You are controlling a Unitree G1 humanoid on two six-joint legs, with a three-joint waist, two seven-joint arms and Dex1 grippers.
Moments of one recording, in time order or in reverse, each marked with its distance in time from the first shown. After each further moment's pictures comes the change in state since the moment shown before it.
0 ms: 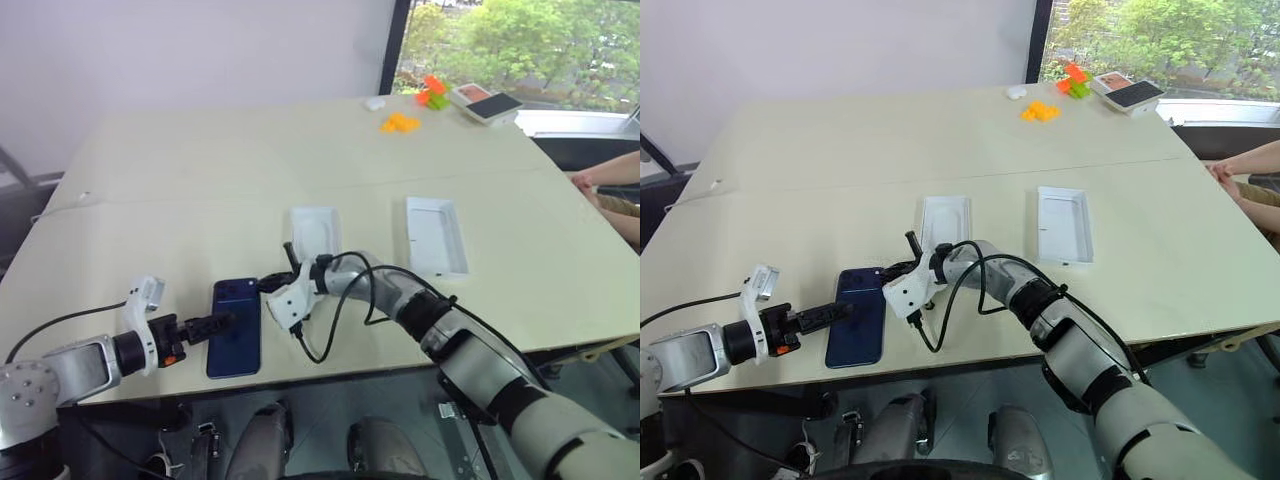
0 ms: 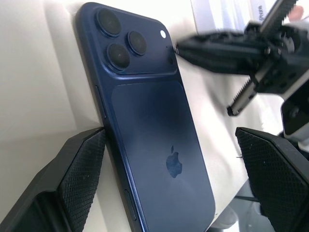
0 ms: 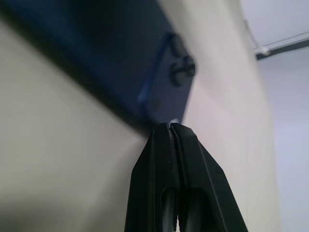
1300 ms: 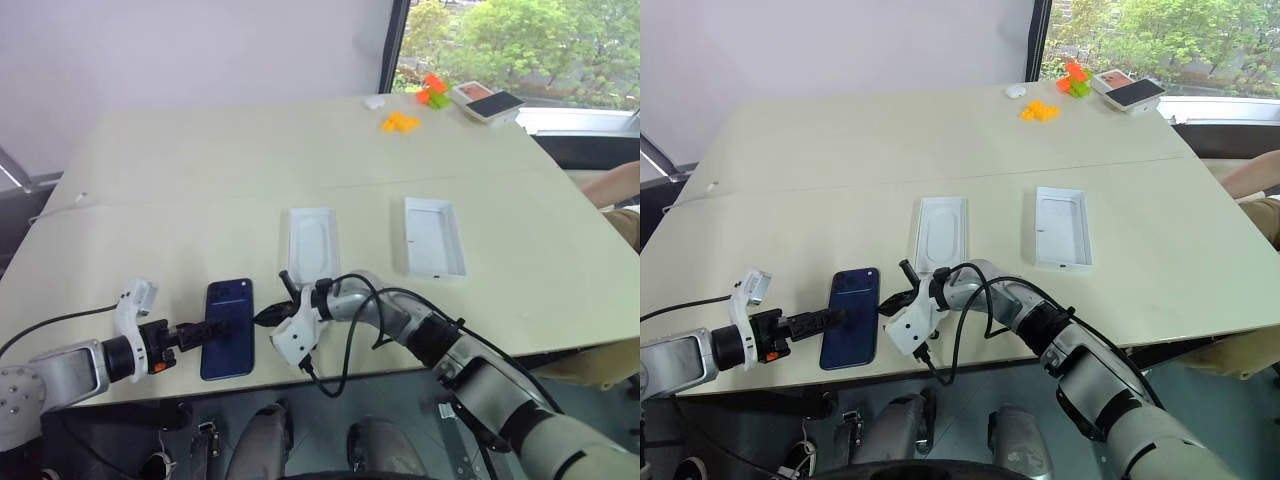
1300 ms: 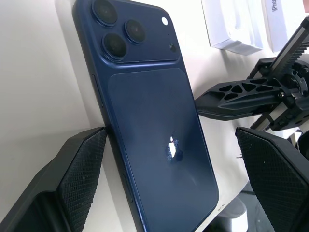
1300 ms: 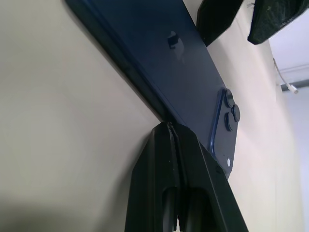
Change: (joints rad) left arm 0.061 0.077 -0.028 -0.004 -0.043 -0.049 0.018; right arm 0.146 -0.040 0.043 -0.239 0.013 0.040 0.164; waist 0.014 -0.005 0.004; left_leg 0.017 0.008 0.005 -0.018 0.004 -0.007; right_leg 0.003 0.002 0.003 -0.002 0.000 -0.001
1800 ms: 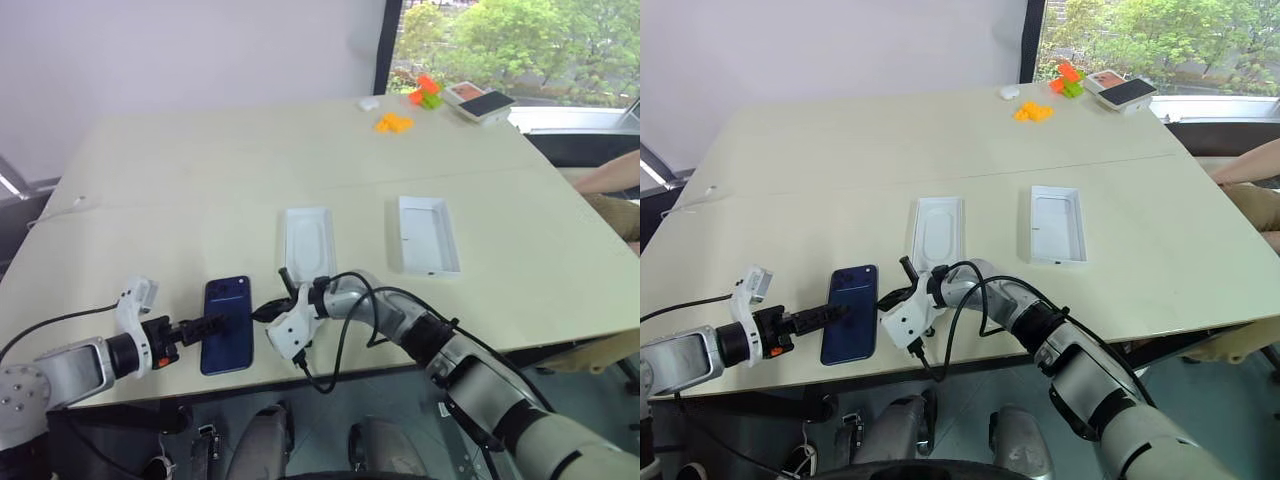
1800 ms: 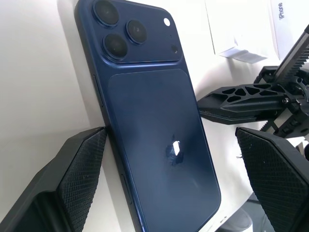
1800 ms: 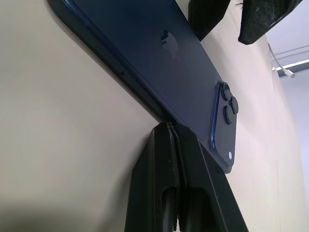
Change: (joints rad) left arm -0.032 -0.051 0.020 0.011 -0.009 0.024 0.073; right arm -0.005 0.029 -0.018 0.046 0.000 0.011 -0.012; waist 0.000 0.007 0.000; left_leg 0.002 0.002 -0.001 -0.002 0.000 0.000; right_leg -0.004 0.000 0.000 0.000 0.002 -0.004
